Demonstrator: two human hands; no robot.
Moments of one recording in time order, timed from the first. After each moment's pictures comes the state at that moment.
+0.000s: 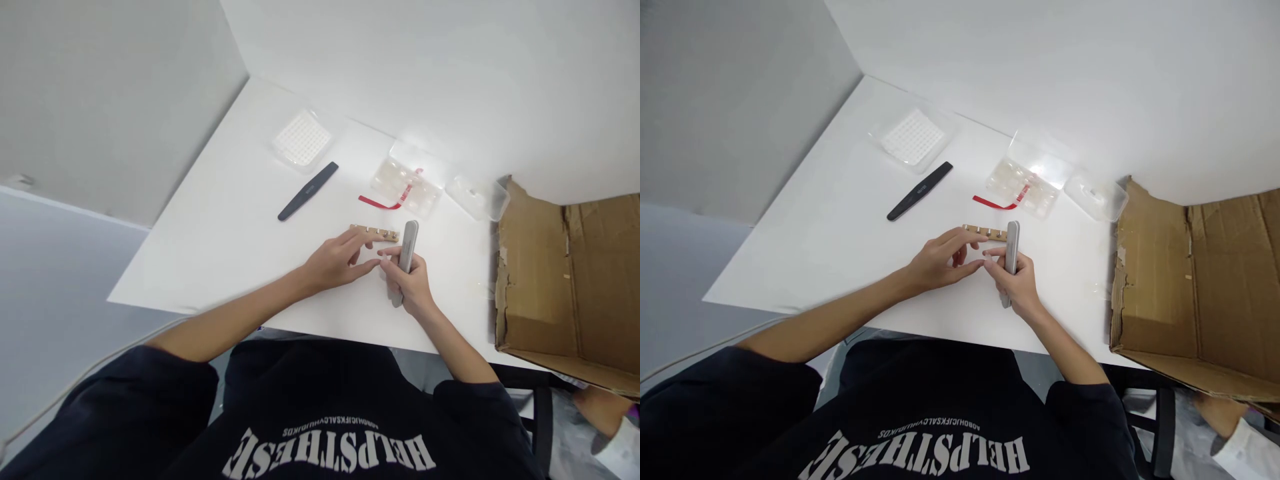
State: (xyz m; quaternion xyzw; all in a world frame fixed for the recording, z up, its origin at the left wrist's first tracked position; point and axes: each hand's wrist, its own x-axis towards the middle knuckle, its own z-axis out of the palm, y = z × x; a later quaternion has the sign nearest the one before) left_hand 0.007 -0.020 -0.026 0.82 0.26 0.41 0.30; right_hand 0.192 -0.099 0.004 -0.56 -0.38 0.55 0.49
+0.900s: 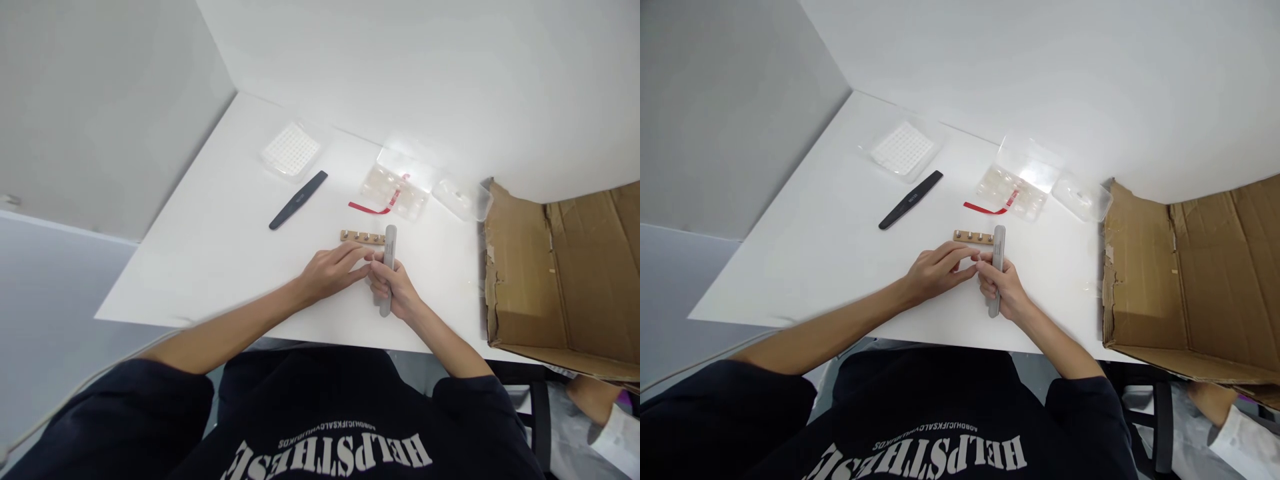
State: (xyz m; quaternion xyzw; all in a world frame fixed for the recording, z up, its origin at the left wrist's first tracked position) left_hand 0.012 -0.027 -0.035 0.85 0.26 0.44 0.10; right_hand 0.185 -0.093 0.002 -0.49 -0.22 0.69 0.48
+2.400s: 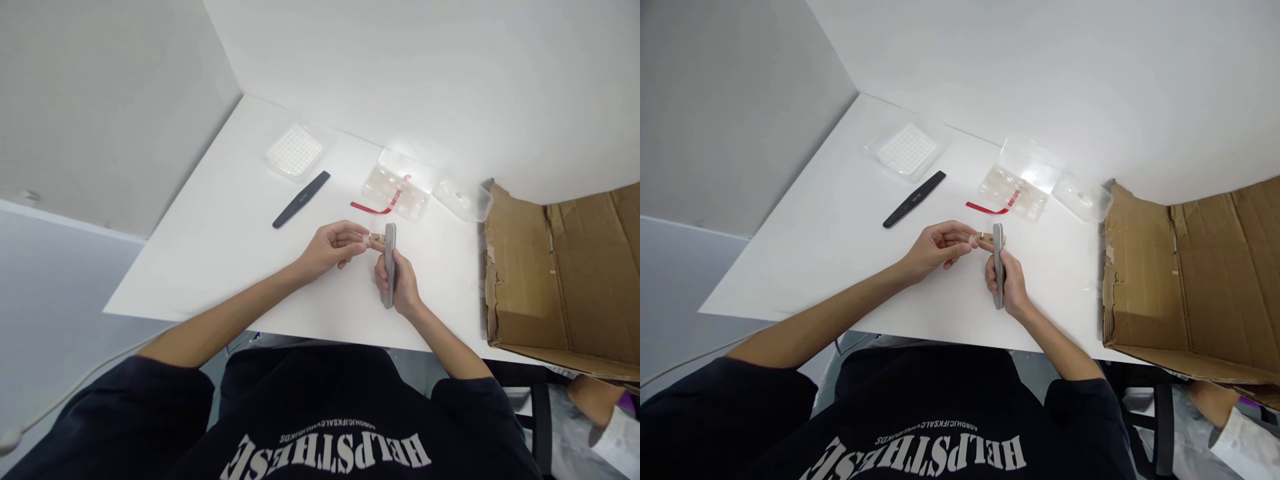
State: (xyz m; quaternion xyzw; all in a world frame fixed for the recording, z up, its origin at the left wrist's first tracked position) left_hand 0.010 -0.004 -0.006 0.50 0.31 0.36 0.73; right_hand 0.189 -0.097 -0.002 -0.48 -0.31 0.63 0.53
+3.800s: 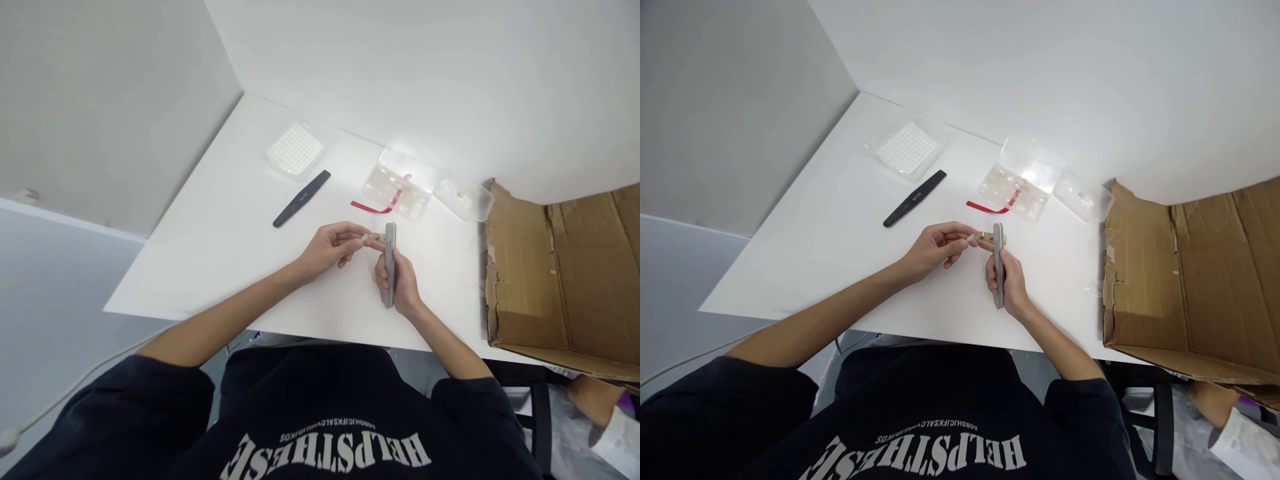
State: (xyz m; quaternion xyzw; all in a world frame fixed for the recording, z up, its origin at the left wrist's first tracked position) left_hand 0.008 -0.002 -0.014 0.51 0.29 0.35 0.73; right_hand 0.187 -0.097 0.002 -0.50 -0.32 0.62 0.51
